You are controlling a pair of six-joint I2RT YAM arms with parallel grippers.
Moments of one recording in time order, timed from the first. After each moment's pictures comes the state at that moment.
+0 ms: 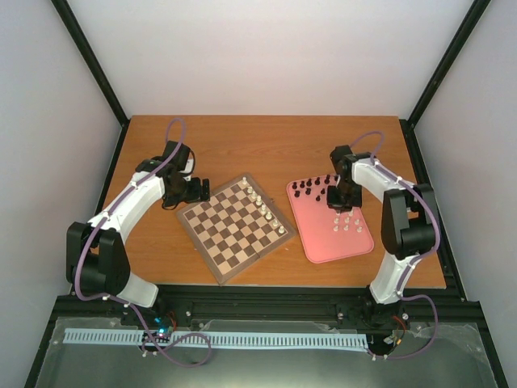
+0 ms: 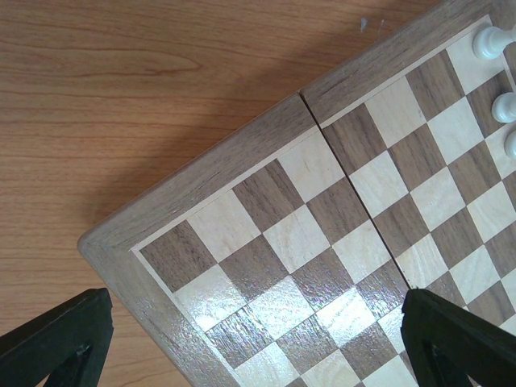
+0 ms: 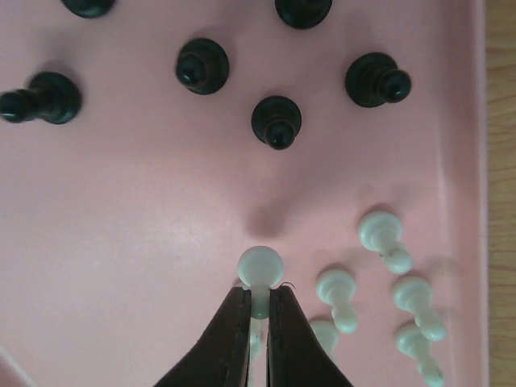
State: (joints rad) left arm -0.24 1.48 1.15 -0.89 0.07 -0.34; right arm 0.21 1.83 1.26 -0.98 0.01 0.31
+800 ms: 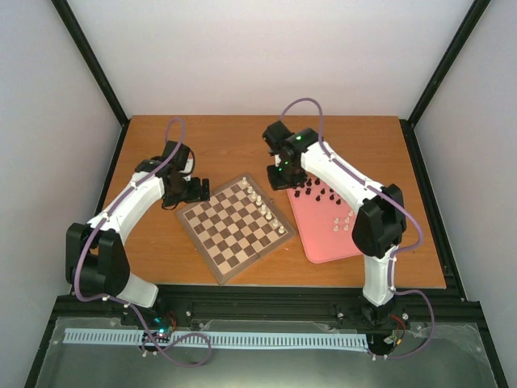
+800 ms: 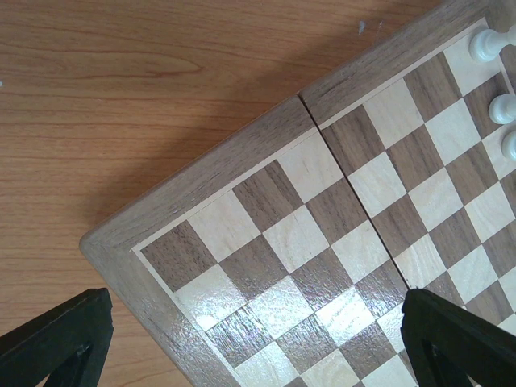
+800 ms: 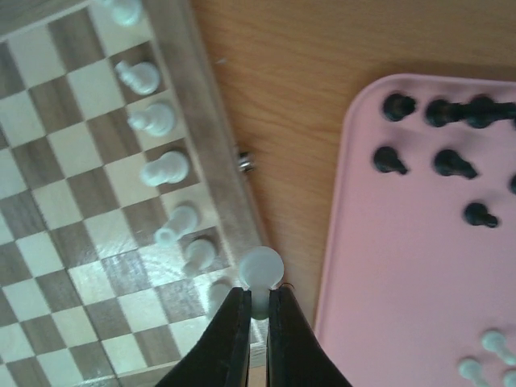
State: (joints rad) left arm -0.24 1.48 1.15 -0.89 0.07 -0.34; right arm 0.62 1.94 1.84 -1.20 0.00 0.36
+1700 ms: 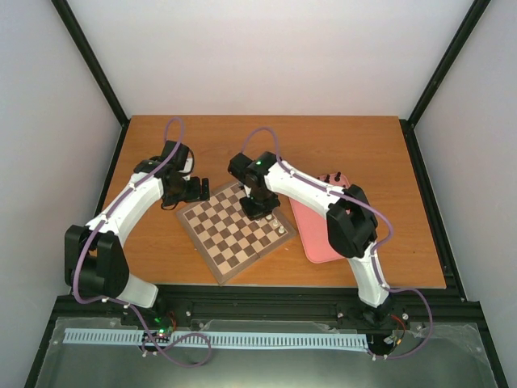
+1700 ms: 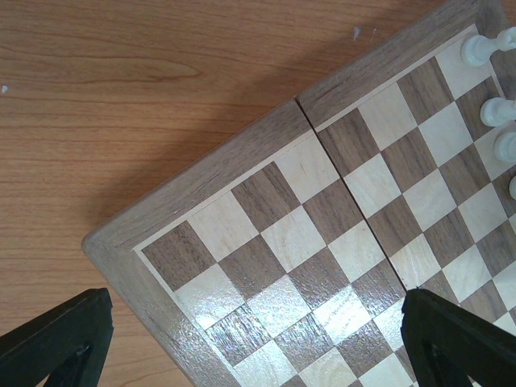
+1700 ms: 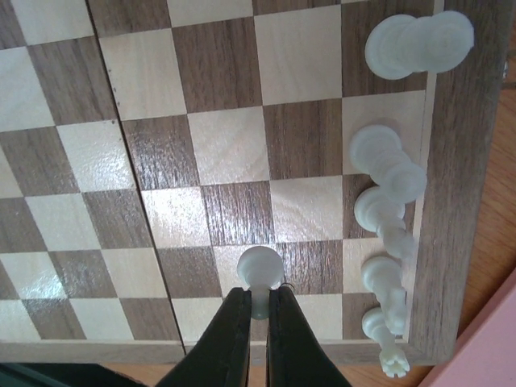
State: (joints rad) left arm -0.24 1.47 1.15 -0.89 0.07 -0.34; right arm 0.85 2.10 1.86 -1.25 -0.08 0.36
